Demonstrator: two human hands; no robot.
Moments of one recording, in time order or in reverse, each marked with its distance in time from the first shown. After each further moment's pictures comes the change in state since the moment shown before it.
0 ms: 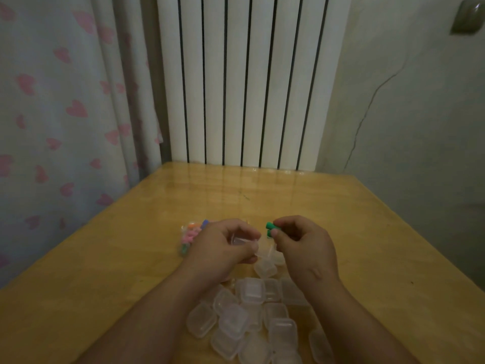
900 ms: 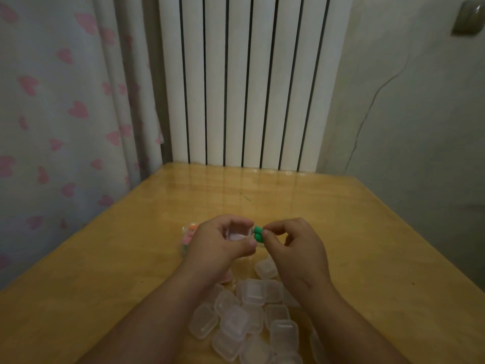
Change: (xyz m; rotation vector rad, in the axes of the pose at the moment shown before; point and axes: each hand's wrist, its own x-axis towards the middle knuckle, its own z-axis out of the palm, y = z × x) left_hand 0.007 -0.008 -0.002 -0.073 0.128 -0.004; right_hand -0.007 -0.008 0.005 -0.229 -0.042 -0.151
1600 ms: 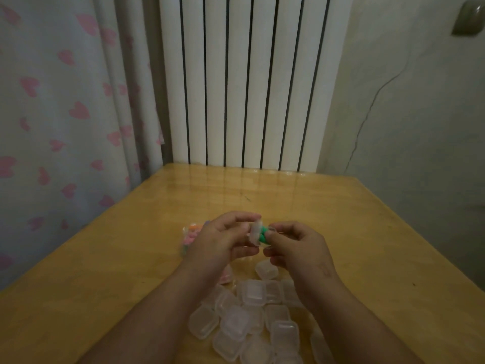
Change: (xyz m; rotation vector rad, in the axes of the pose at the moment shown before) left_hand -0.005 0.010 0.001 -0.197 -0.142 -0.026; right_hand -0.001 -0.007 -0.006 0.620 -0.108 0.425
